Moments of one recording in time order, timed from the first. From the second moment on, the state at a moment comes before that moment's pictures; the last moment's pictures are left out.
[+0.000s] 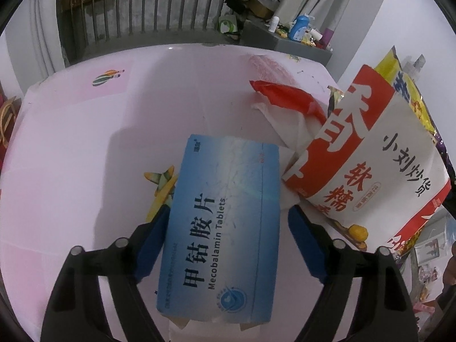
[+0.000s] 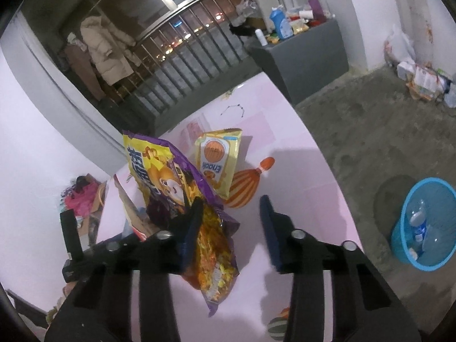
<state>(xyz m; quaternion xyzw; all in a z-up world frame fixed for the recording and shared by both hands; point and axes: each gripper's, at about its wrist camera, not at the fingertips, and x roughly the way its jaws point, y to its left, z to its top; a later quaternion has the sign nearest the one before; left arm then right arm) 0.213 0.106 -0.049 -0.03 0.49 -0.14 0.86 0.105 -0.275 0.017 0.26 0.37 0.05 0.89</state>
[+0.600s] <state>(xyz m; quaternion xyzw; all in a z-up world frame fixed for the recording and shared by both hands) 0.211 0.116 -0.052 -0.06 0.48 -0.14 0.86 0.100 -0.283 0.024 0.31 0.34 0.10 0.88</state>
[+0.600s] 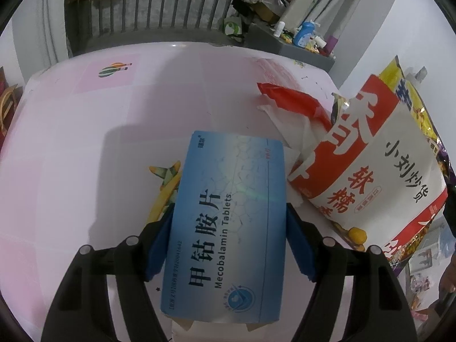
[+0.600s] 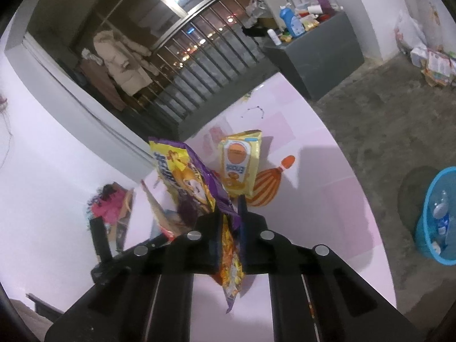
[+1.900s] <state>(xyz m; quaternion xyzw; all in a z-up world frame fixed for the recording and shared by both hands) 0.146 0.109 0.092 -0.07 0.32 -0.20 0.92 0.036 -0.331 0.078 0.33 0.20 0.08 0.92</state>
